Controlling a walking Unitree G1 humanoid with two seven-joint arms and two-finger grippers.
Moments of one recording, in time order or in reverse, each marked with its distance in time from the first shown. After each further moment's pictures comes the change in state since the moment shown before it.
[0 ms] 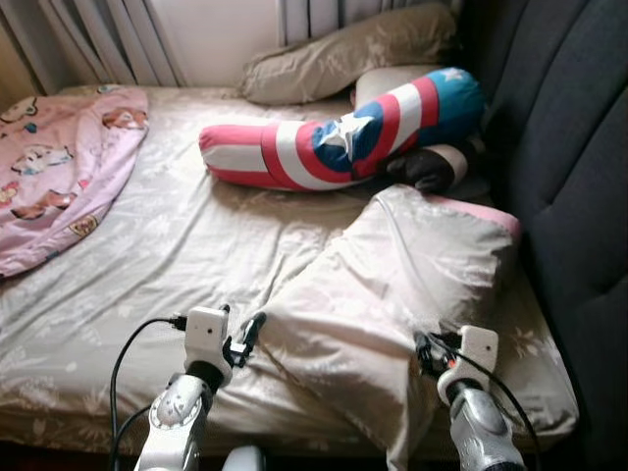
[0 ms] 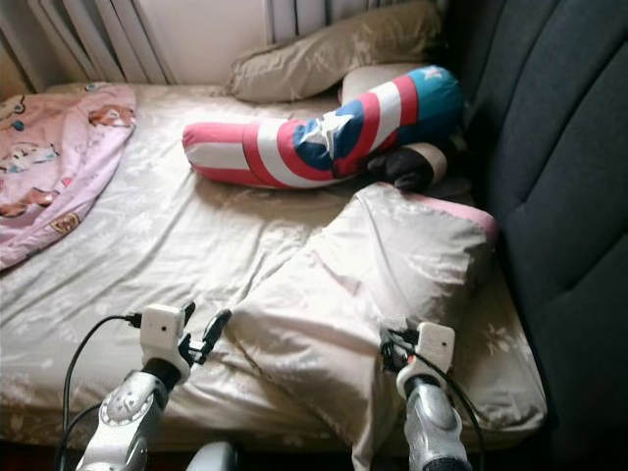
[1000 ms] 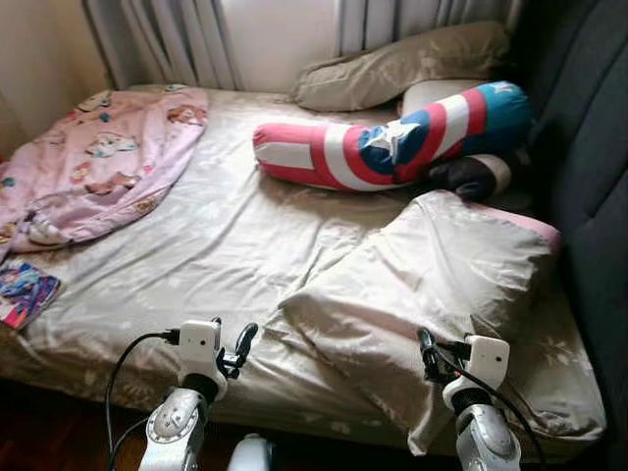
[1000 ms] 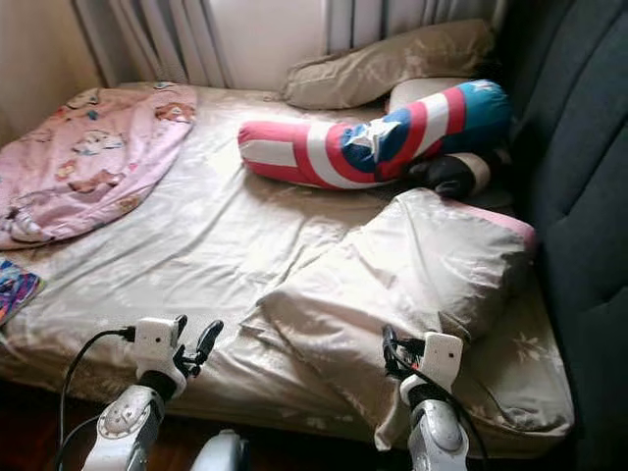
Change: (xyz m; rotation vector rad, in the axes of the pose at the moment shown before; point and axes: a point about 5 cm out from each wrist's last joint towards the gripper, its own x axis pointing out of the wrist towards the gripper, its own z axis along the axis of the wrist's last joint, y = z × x) left arm -0.006 0.006 -0.017 -0.031 0.036 0.063; right arm -0.019 -0.002 0.001 -0.028 -0.192 0.064
